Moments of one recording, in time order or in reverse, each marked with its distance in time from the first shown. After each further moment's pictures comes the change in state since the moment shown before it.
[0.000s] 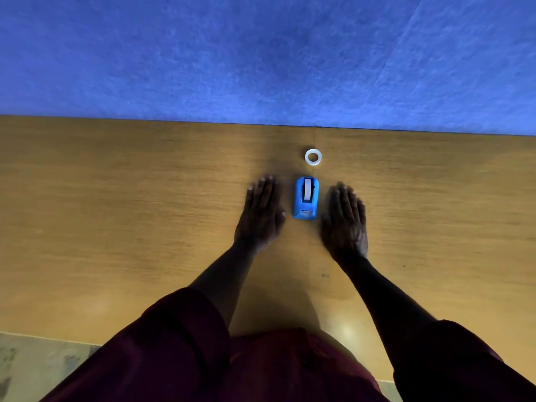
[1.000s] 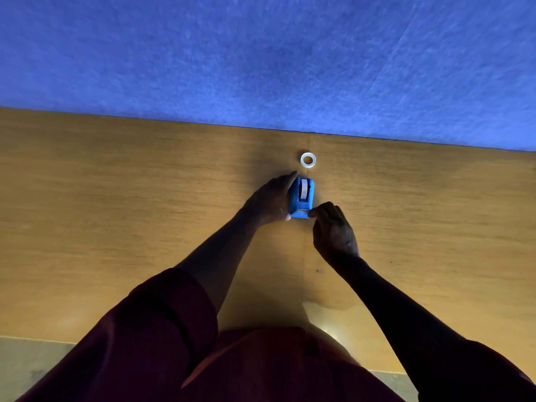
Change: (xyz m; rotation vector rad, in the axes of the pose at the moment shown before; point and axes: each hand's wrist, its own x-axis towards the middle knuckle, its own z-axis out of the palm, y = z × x) left_hand 0.039 0.011 -0.047 -0.315 -0.225 0.091; right_hand -0.019 -0.043 -0.051 0.149 0.032 -0.216
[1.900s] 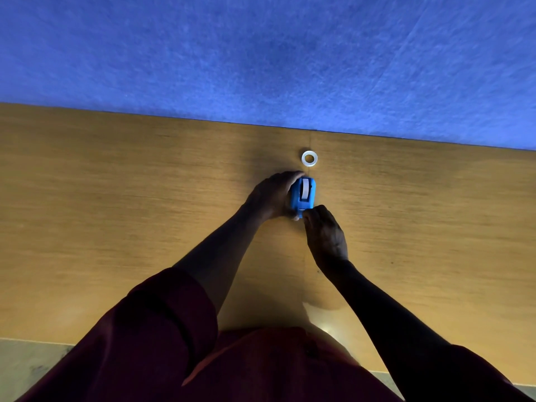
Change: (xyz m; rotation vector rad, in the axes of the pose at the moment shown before) left_hand 0.019 -0.008 0.003 -0.071 0.062 0.047; right_hand 0.000 -0.011 0.026 -0.050 0.039 0.056
